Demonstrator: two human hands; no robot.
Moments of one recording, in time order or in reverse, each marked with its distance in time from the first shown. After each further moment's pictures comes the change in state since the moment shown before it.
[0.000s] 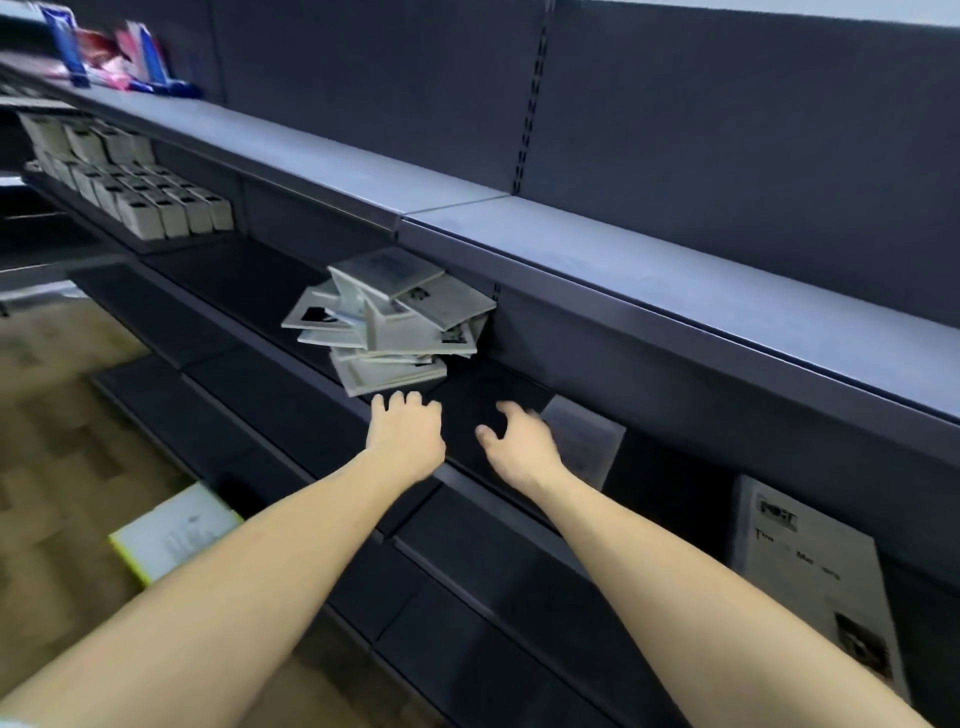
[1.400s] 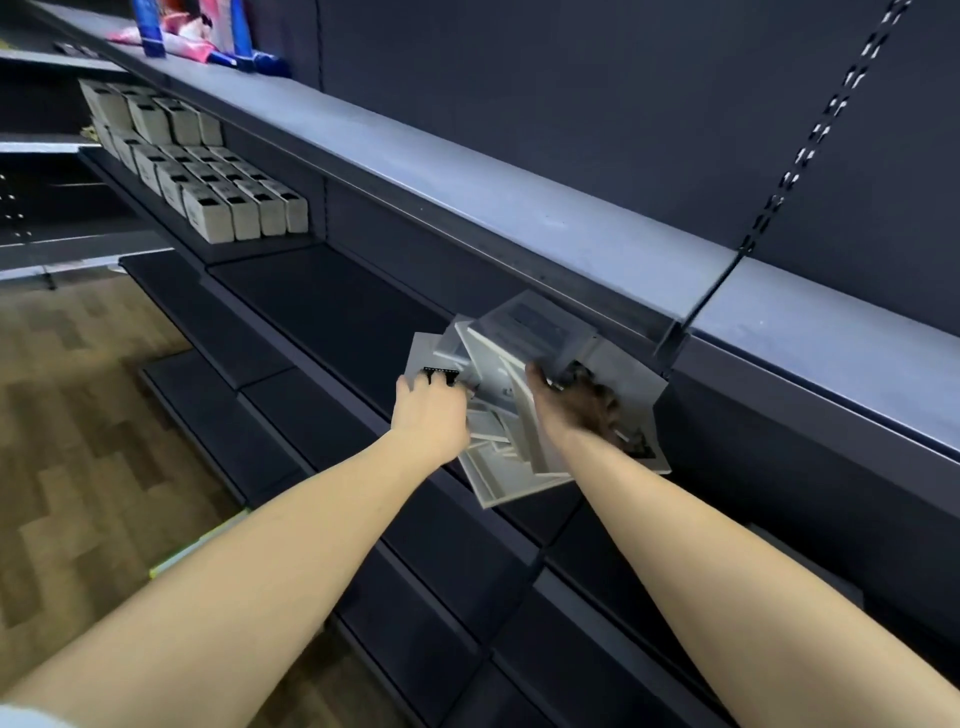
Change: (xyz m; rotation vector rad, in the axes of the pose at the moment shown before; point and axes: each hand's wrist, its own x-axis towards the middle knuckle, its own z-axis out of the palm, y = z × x) left_hand 0.215 -0.236 0.021 -0.065 0.031 -0.036; right_hand 0.273 -0.191 0.107 0.033 0.242 0.350
